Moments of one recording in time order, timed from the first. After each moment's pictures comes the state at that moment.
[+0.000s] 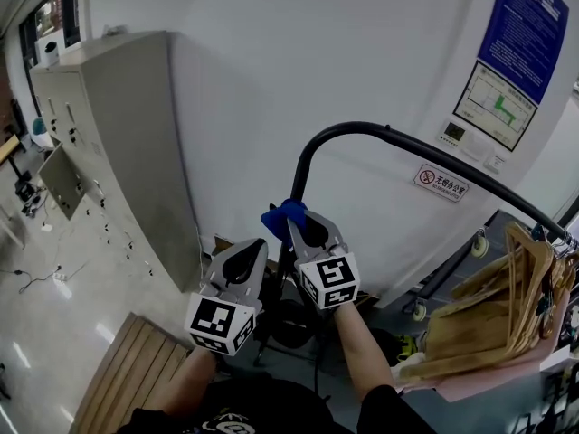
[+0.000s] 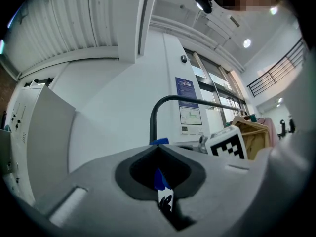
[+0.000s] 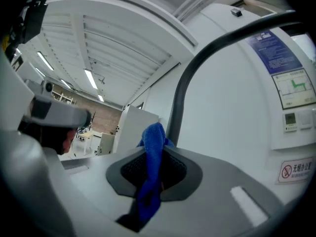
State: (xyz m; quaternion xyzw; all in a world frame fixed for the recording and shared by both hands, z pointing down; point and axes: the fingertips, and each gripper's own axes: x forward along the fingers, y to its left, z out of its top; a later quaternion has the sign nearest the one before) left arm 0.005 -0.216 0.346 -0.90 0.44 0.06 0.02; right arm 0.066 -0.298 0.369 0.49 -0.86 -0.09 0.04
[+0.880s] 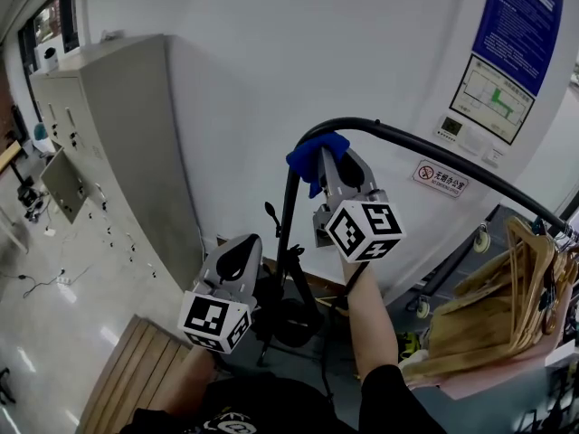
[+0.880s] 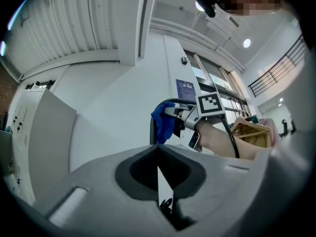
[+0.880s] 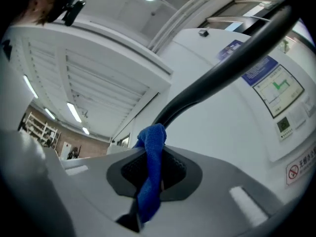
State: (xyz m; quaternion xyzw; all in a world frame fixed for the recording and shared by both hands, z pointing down) left arm 0.003 -0.212 0.336 -0.89 0.45 0.07 0.02; right arm 0.120 -0.315 0.208 0.52 -0.83 -0.09 -0.16
